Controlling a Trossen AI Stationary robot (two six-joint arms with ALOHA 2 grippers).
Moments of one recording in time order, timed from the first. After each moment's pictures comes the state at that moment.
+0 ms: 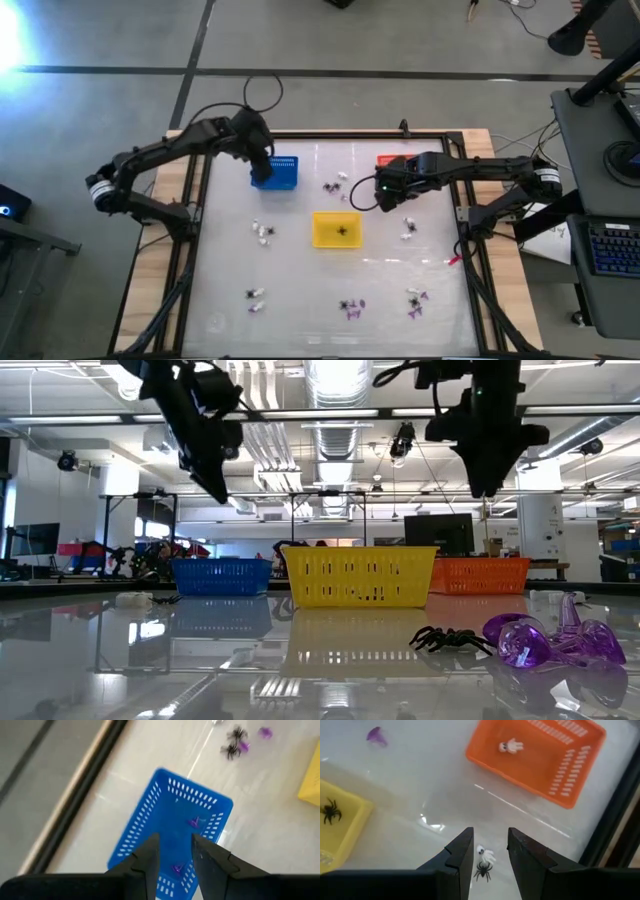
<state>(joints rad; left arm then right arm) 0.62 1.34 1.13 -0.81 0.02 0.19 -0.14 1.44 1.23 -1.27 0.26 0.94</state>
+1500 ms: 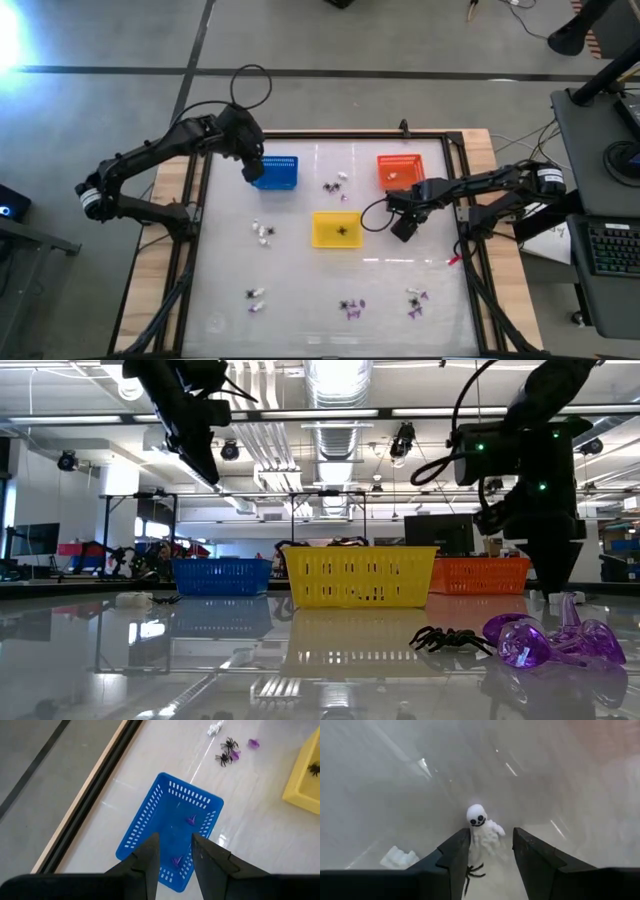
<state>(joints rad) 0.62 1.24 1.16 -0.88 0.01 0.17 -0.16 1.44 0.65 -0.78 0.03 0.58</state>
